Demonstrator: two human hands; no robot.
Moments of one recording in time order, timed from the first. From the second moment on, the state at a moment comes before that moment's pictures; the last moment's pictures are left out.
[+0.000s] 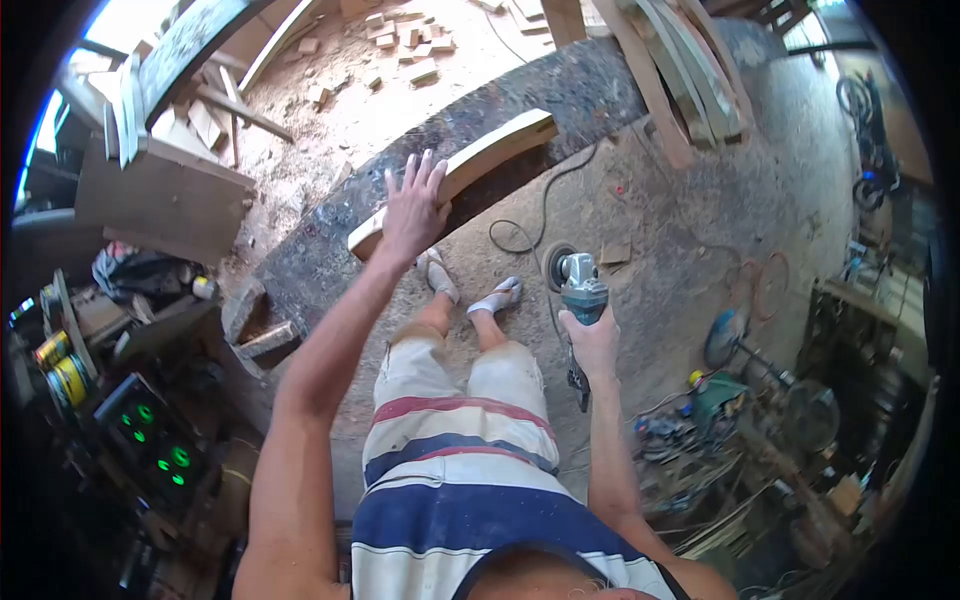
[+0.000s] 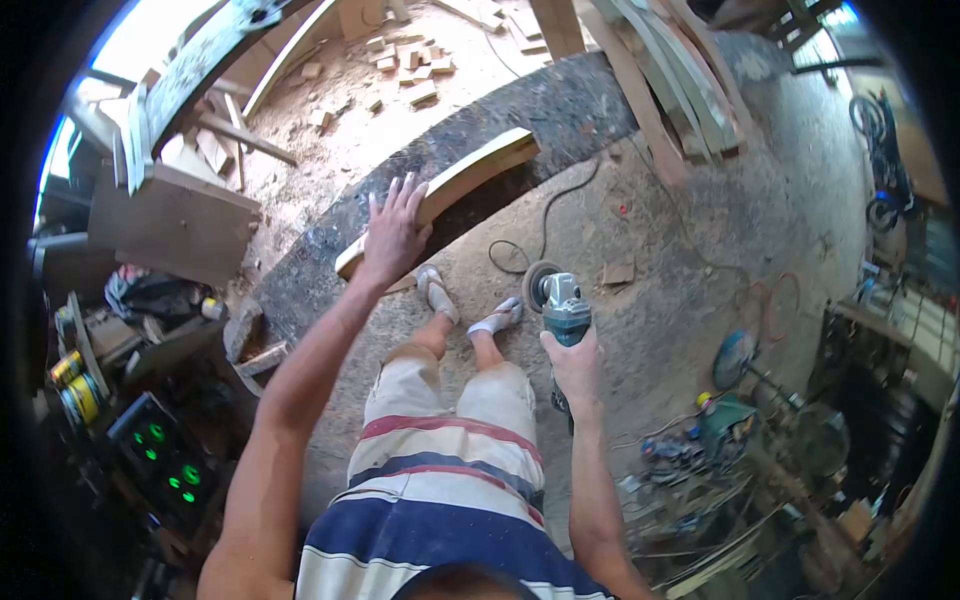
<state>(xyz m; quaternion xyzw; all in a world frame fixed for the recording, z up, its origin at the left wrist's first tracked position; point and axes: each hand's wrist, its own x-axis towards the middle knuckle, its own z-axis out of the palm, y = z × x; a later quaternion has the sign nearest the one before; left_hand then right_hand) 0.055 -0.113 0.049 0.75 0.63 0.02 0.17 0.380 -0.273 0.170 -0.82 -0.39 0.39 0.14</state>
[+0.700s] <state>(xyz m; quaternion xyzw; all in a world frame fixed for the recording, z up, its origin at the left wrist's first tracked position) 0.178 0.008 -0.014 0.68 0.69 0.23 0.10 0.447 -0.301 0.056 -0.62 -0.01 0.73 0.30</state>
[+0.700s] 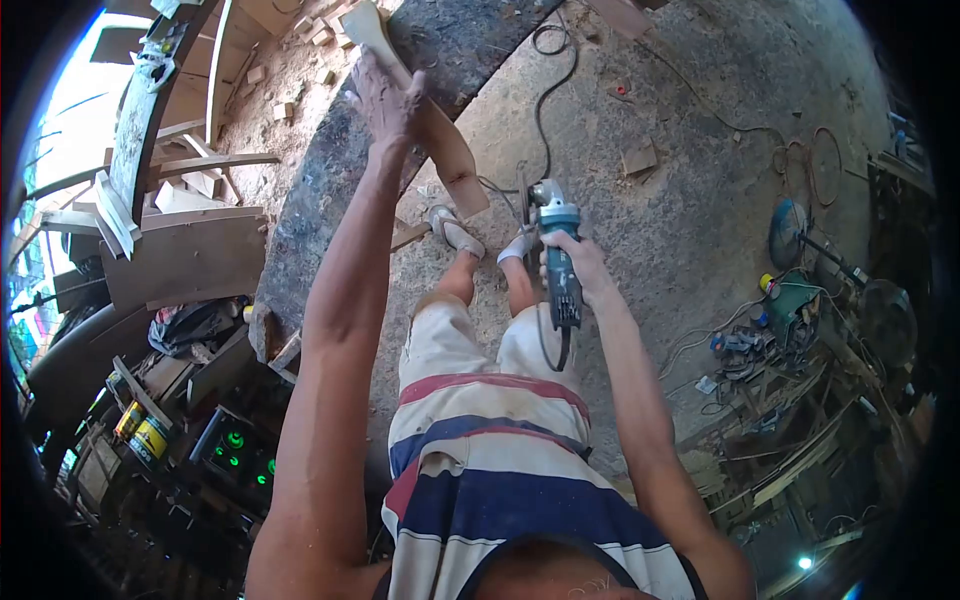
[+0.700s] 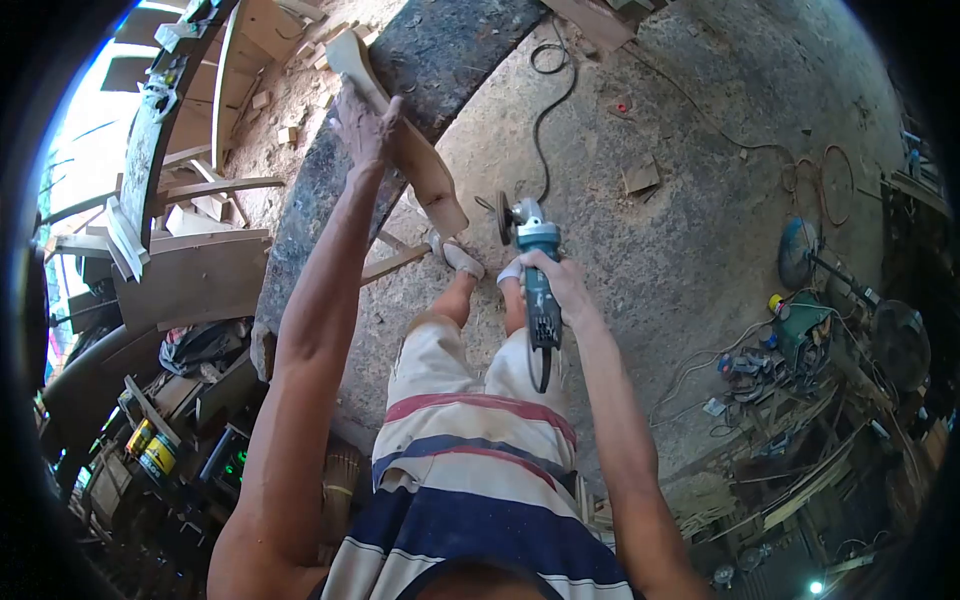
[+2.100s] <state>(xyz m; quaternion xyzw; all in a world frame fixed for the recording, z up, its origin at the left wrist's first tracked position) 0.185 0.009 -0.040 0.64 0.70 0.30 0.13 0.454 -0.253 0.046 -0.59 -0.06 0.79 0.15</state>
